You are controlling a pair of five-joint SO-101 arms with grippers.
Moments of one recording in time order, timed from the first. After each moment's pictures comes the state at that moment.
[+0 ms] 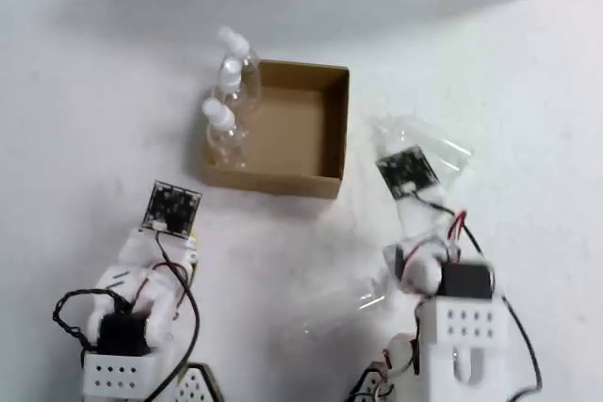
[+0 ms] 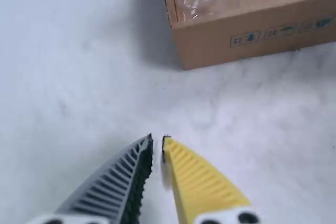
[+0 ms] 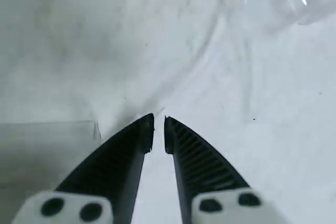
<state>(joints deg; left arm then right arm) -3.7 -103.7 97.1 60.5 -11.7 0.9 -60.4 61.9 72.7 30.5</state>
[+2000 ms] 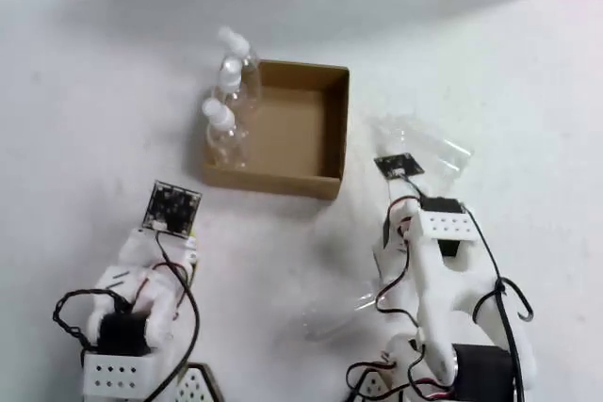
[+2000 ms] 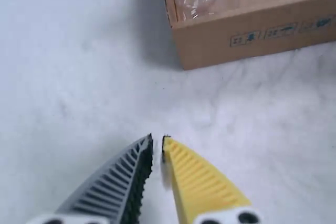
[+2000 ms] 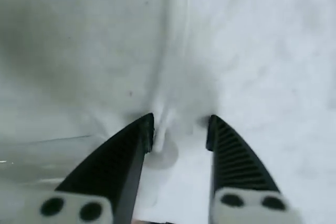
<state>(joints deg) -3.7 -103.7 97.1 60.5 -11.7 -0.3 -20.1 57.9 61.5 17.5</state>
